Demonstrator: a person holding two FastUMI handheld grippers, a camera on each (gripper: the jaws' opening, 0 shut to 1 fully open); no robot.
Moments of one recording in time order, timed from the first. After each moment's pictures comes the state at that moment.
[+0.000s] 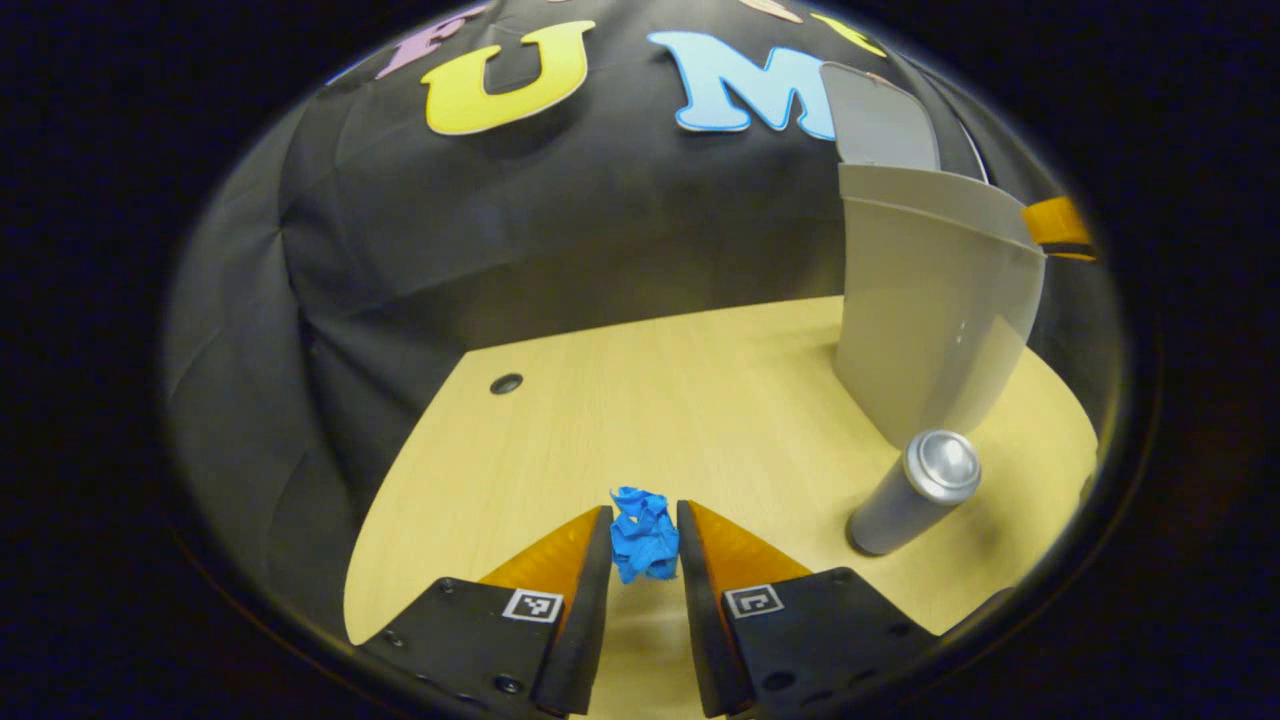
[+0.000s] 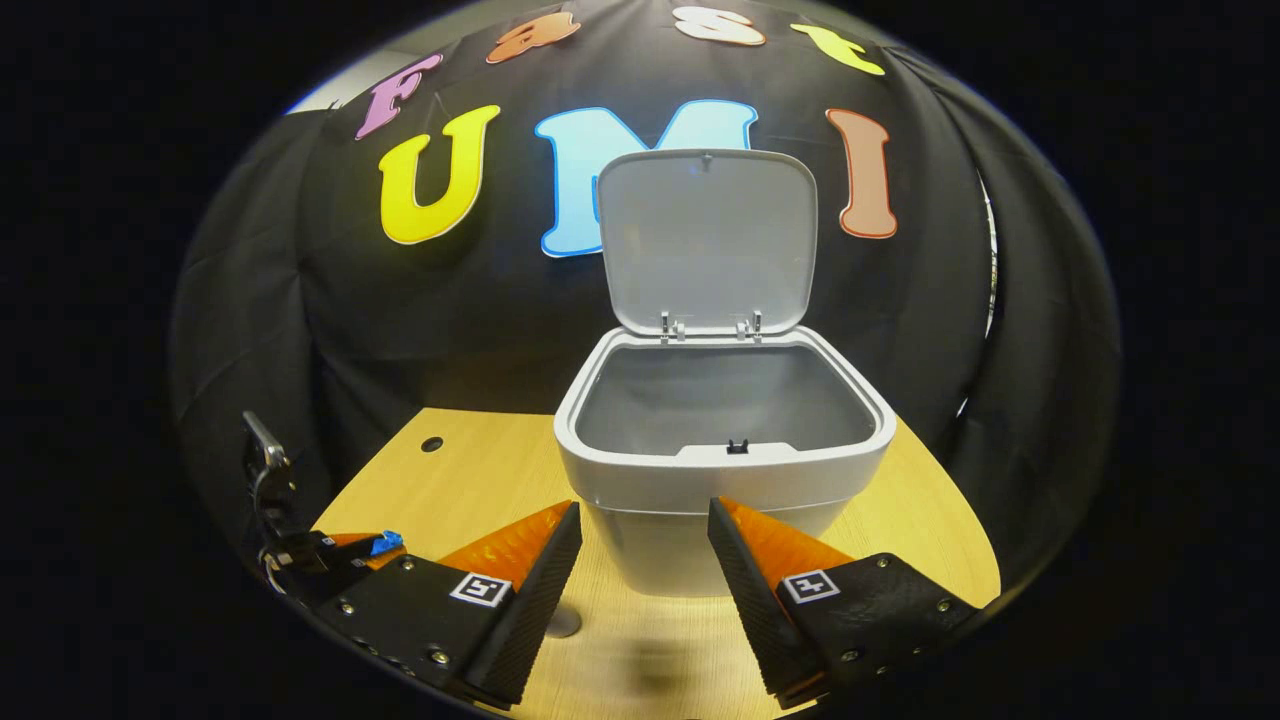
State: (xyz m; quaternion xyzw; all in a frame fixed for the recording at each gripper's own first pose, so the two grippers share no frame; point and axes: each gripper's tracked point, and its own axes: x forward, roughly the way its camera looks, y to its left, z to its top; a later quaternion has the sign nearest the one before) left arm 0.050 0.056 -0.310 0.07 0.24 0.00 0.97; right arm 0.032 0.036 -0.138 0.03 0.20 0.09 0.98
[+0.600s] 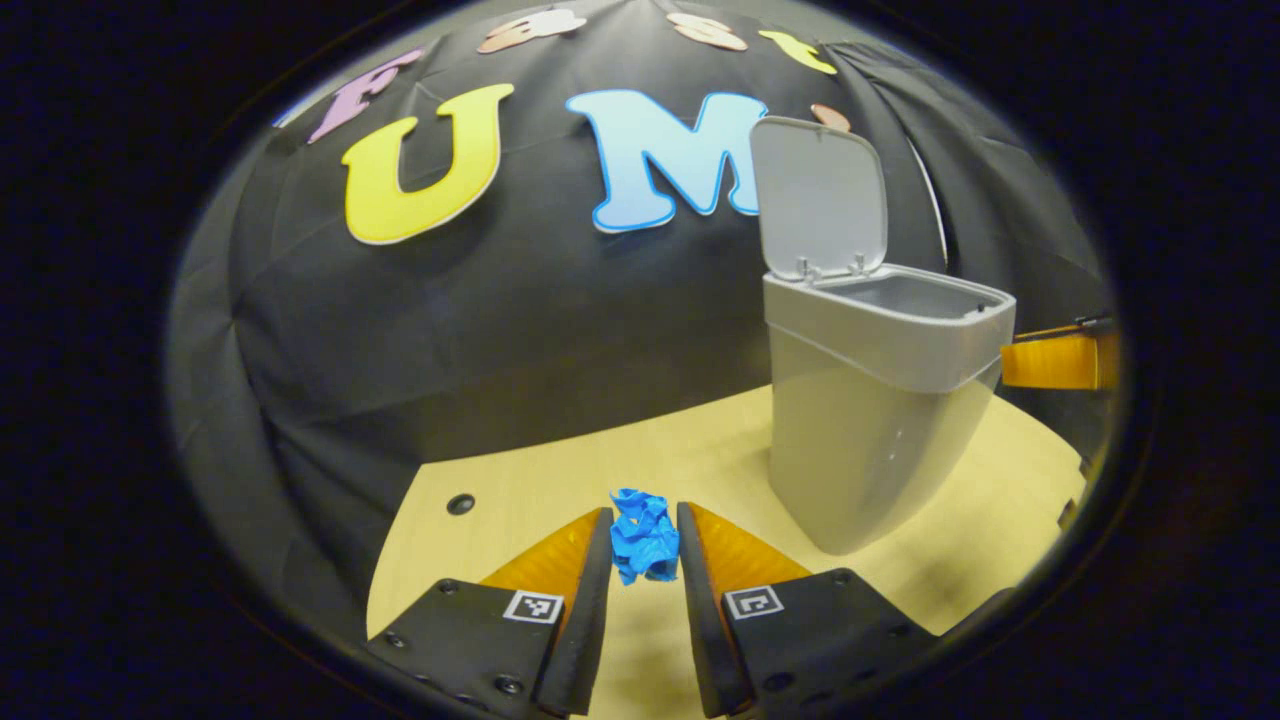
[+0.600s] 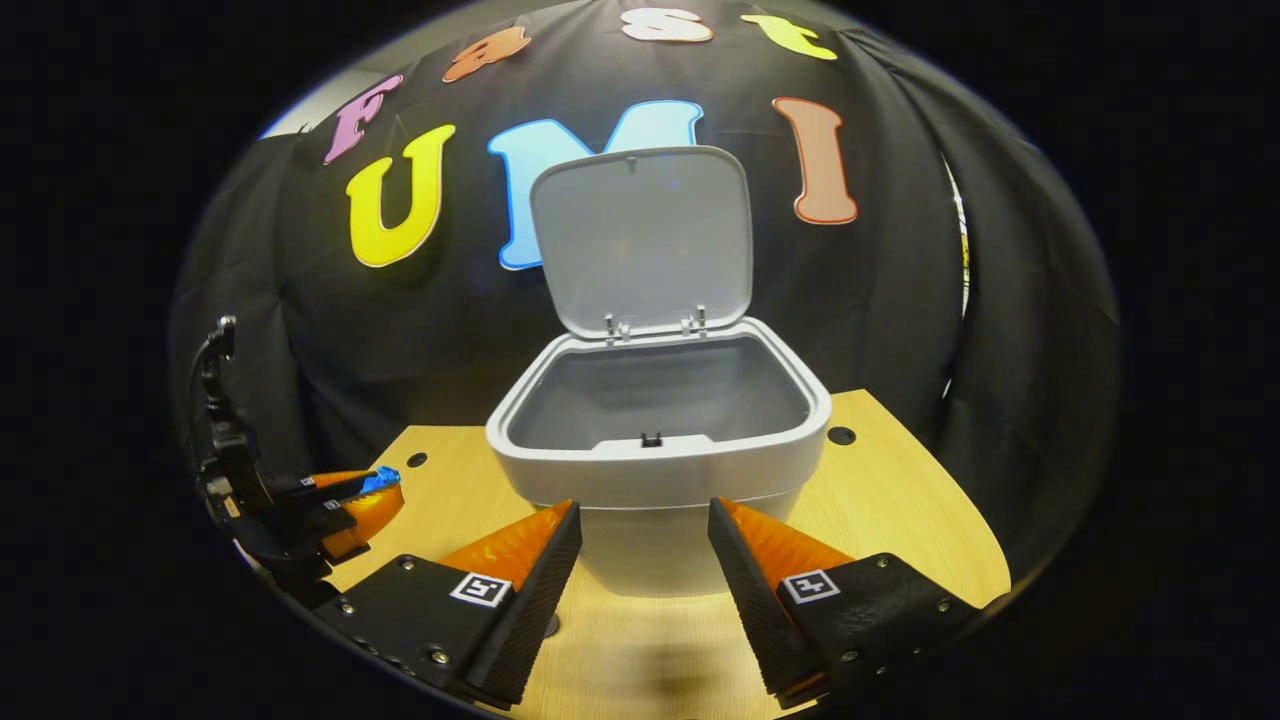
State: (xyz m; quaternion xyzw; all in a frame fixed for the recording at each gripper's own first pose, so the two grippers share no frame) left arm 0.107 -0.040 -0.202 0.10 0.16 -0.08 0.98; right arm 0.033 -0.012 -0.145 0.07 0.19 0.06 0.98
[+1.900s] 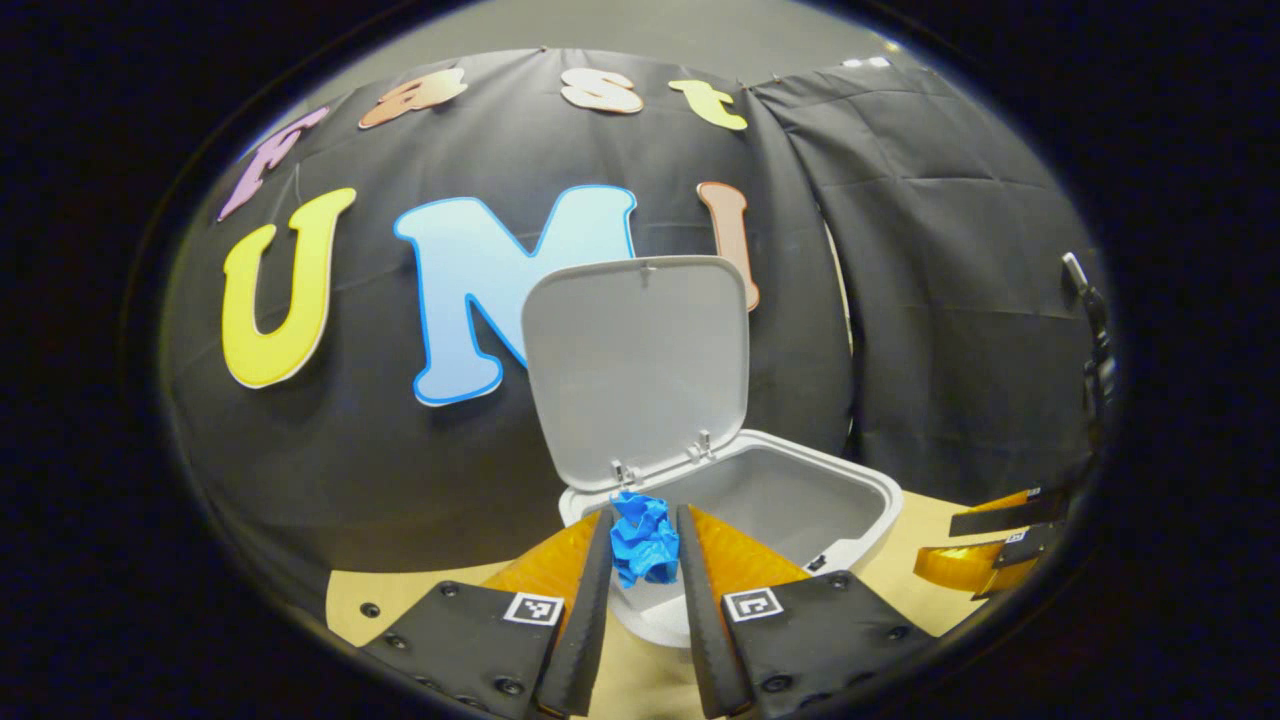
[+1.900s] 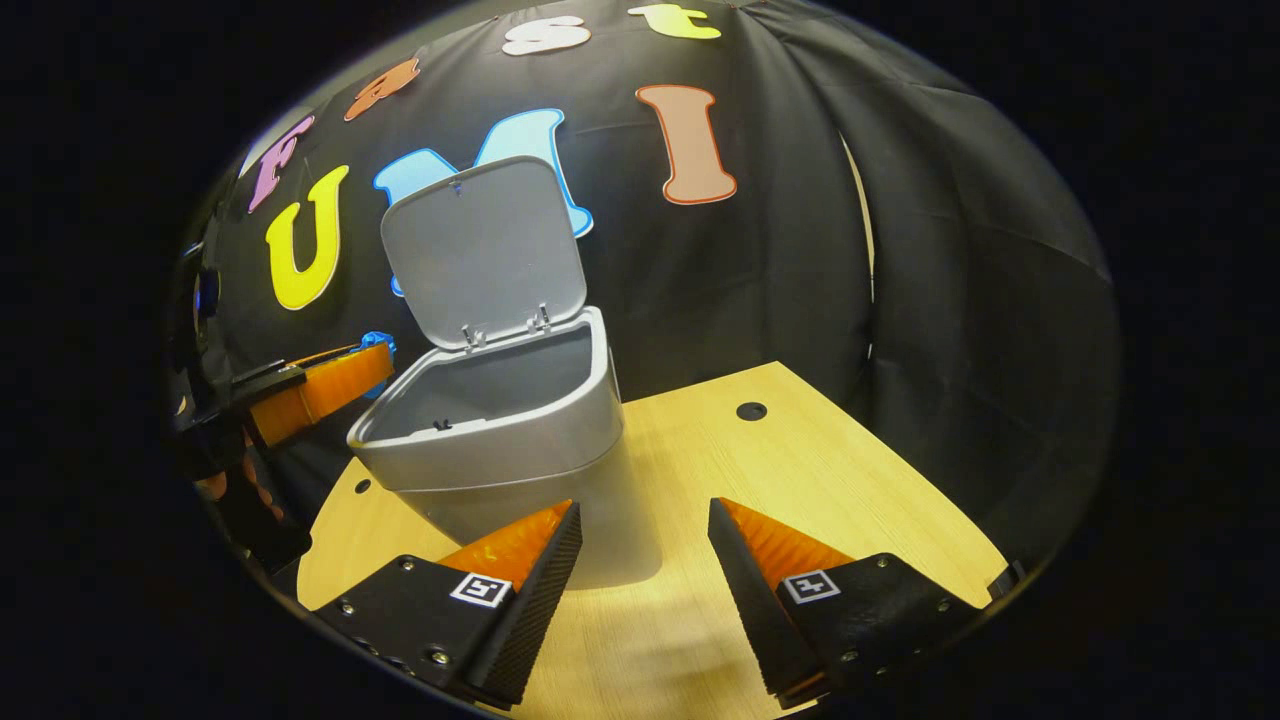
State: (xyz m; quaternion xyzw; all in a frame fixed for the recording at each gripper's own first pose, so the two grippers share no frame) left arm 0.155 -0.238 -0.090 0.10 0.05 -0.22 0.97; right arm 0.014 -0.109 -0.174 0.12 0.21 -0.03 0.97
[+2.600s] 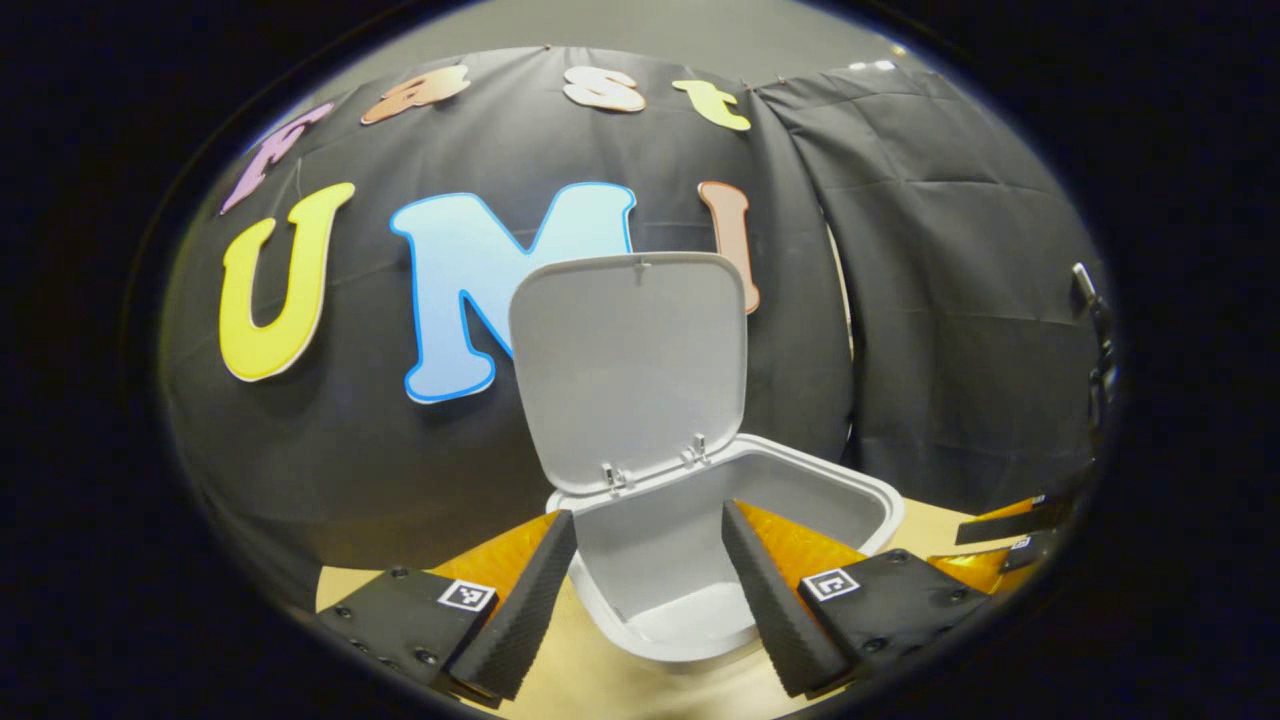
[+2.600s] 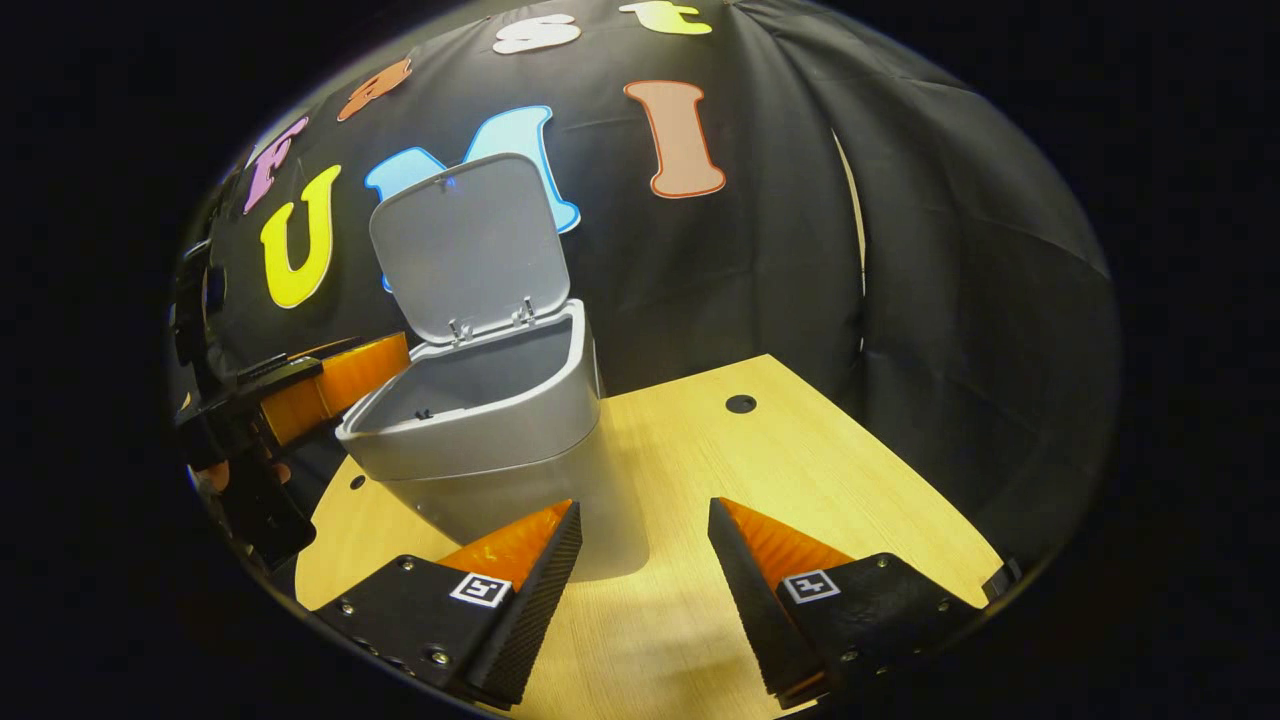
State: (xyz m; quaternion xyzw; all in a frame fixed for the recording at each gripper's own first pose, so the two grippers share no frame) left arm 0.159 -0.233 -0.087 0.09 0.04 -0.21 0.97; right arm 0.010 -0.109 -0.179 0.13 0.21 -0.03 0.97
